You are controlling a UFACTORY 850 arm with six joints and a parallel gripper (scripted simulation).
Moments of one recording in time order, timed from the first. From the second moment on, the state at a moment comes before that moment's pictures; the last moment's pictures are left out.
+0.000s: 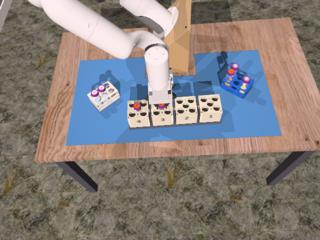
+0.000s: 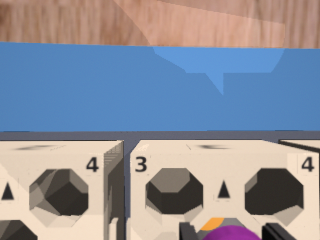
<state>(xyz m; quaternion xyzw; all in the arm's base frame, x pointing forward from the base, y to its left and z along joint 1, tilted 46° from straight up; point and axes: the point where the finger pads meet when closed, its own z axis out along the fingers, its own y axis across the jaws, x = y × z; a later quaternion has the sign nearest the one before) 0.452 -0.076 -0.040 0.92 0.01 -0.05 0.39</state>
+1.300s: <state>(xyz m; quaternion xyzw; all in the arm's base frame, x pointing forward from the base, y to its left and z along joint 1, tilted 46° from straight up) 0.451 -0.075 -0.040 0.92 0.01 -0.05 0.39</state>
